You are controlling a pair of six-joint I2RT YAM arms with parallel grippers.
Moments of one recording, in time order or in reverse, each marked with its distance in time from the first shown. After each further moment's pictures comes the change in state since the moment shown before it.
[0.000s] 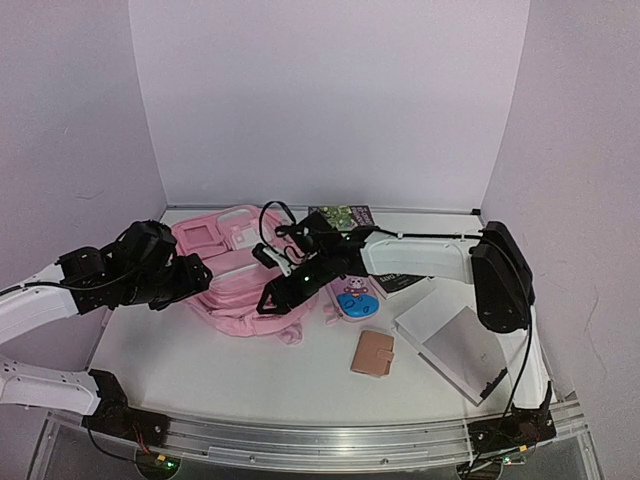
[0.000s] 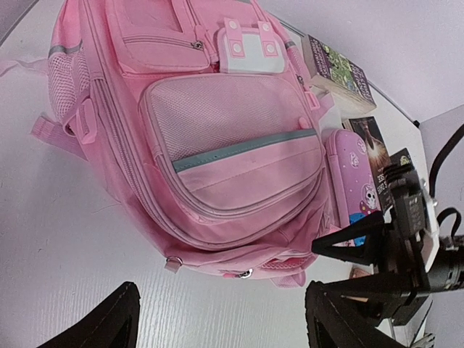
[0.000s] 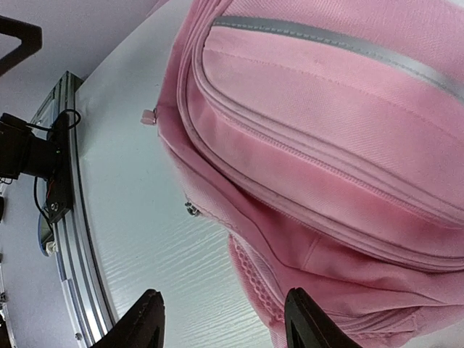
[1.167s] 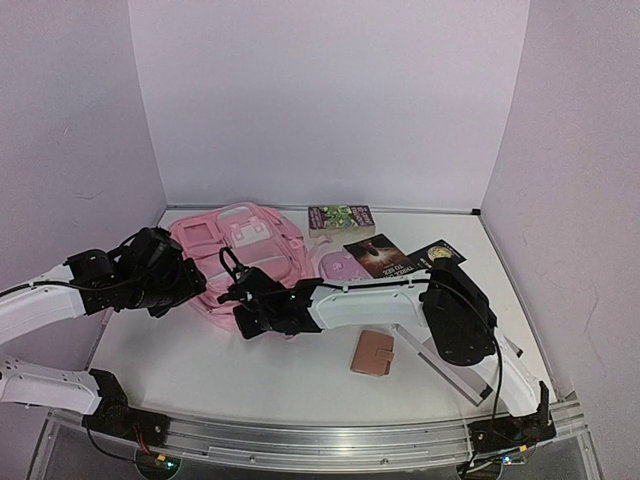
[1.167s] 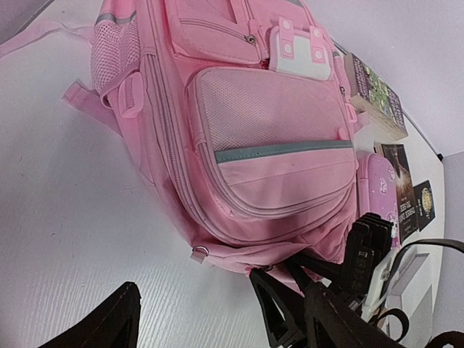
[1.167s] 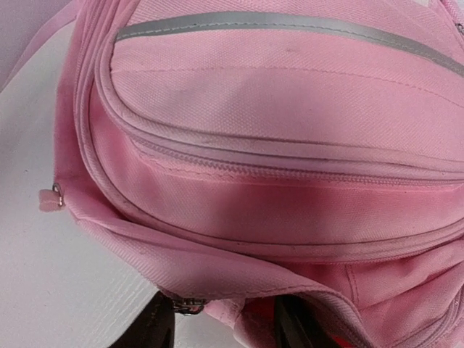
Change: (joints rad) left arm 0.022 0.026 -0.031 -0.021 -0.054 -0.125; right arm 0.220 0.215 0.156 0.108 0.752 0.287
